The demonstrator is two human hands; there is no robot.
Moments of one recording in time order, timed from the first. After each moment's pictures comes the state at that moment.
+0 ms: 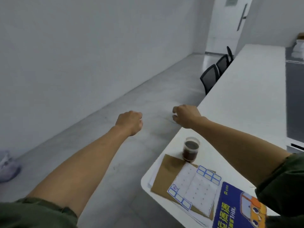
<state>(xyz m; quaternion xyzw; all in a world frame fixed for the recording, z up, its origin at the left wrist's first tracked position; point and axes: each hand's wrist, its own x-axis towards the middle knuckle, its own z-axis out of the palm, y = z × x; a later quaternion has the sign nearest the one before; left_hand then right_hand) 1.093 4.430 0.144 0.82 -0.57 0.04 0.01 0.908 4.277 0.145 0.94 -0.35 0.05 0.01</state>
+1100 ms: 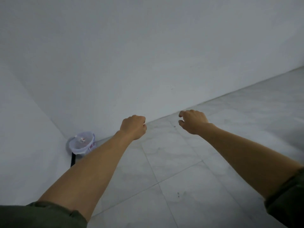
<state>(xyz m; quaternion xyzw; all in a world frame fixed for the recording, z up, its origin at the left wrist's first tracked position) 1.618 4.637 0.153 0.95 -0.32 0.05 0.00 1.522 4.411 0.142 0.99 -0.14 0.06 -0.02</state>
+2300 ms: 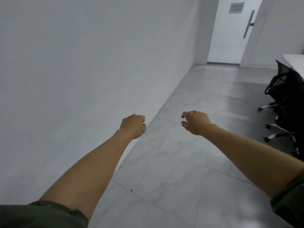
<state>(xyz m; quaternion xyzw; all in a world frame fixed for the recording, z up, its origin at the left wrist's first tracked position) 2.201 3.957 0.157 0.79 -0.61 0.02 0.03 1.974 3.838 0.144 0.89 -0.46 0.05 0.00</state>
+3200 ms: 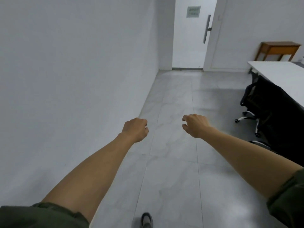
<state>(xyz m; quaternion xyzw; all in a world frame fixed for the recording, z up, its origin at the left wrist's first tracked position) 2.271 3.265 0.120 0.69 -0.73 -0.01 0.02 2.024 3.209 0.107 0.81 -0.58 0.01 0.03</state>
